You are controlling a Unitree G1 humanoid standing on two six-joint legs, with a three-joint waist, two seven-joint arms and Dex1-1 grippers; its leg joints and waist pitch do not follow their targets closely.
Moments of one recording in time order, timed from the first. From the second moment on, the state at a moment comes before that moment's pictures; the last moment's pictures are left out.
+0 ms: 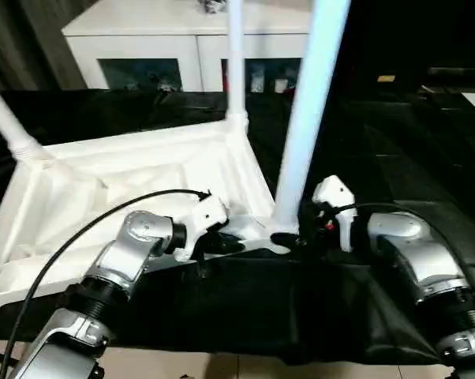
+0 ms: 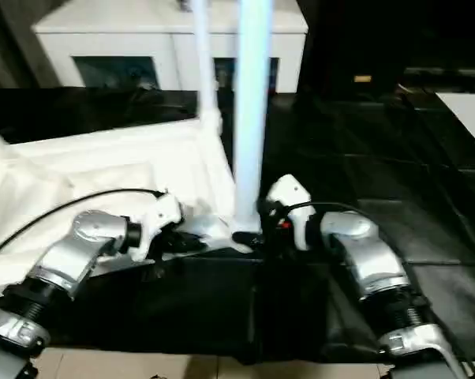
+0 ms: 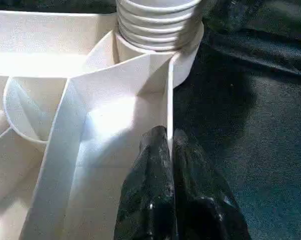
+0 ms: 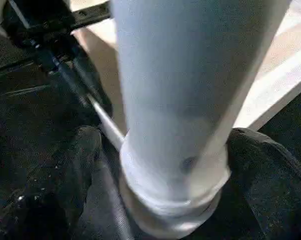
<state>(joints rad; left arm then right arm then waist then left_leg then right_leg) -0.54 0.35 -0.30 0.47 -0.01 0.19 -1.11 -0.46 -0.44 0.21 0.35 0.19 0.23 1.03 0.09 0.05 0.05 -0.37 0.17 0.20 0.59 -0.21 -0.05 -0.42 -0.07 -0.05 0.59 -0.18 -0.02</state>
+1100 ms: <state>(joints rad) -0.63 0.25 -0.27 0.62 0.05 0.22 -0.87 -0.50 -0.20 0.09 0.49 0.13 0.24 0.55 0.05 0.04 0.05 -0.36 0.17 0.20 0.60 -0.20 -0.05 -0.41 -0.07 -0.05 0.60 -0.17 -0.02</state>
